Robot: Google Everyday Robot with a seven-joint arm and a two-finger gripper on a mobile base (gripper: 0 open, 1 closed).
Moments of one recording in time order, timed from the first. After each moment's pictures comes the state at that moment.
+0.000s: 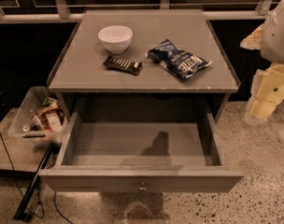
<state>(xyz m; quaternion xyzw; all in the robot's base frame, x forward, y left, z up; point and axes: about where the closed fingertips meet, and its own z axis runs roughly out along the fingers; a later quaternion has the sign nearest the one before) 0.438 -0.217 0.976 -0.60 0.78 -0.03 0.16</state>
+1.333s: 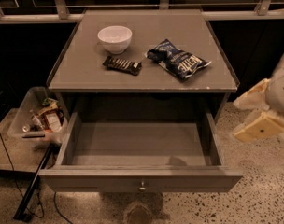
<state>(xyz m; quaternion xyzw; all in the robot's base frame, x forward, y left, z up) 0.407 -0.221 0.906 -0.55 0.80 0.06 0.23</state>
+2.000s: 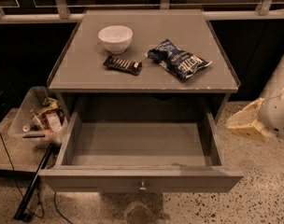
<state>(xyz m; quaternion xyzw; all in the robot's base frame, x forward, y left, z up) 0.412 -0.226 0.873 -0.47 0.83 0.06 0.30</state>
